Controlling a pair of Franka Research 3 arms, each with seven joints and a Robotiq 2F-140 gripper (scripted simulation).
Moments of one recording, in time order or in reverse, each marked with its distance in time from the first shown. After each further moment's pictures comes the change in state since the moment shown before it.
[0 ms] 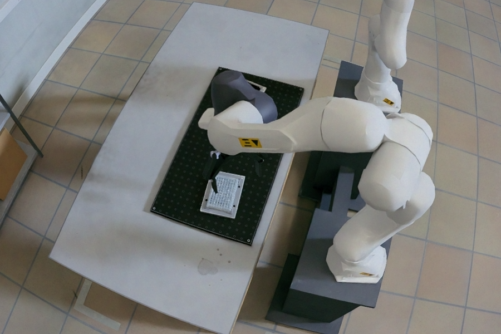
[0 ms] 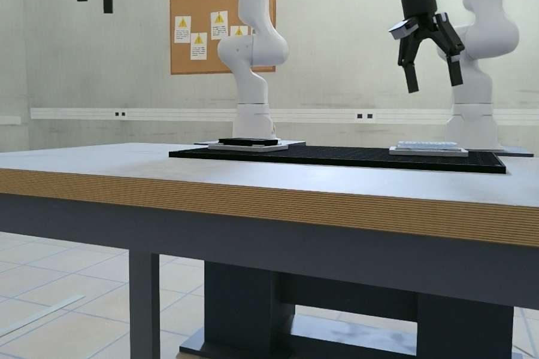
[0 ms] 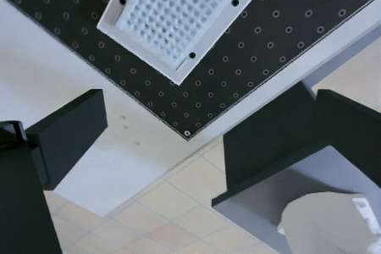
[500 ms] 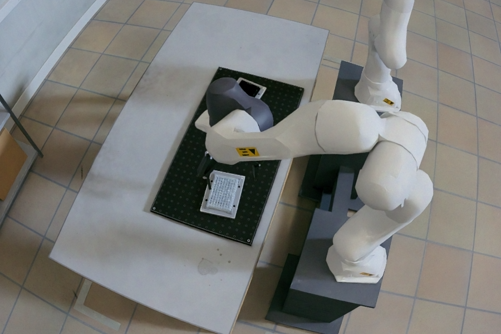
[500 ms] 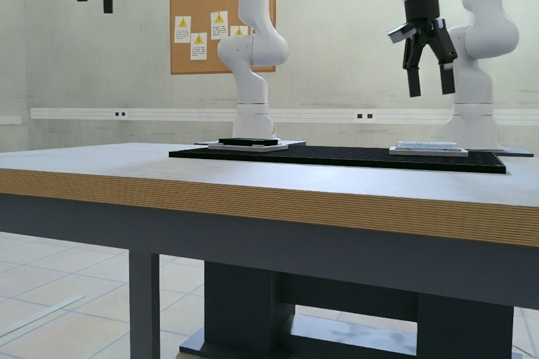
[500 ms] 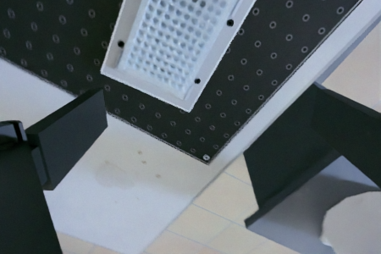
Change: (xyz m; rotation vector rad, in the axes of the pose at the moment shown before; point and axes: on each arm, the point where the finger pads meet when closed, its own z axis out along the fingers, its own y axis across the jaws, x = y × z) left arm 0.019 -0.008 0.012 -0.018 0.072 0.193; right arm 0.000 0.000 0.000 0.000 0.000 0.000
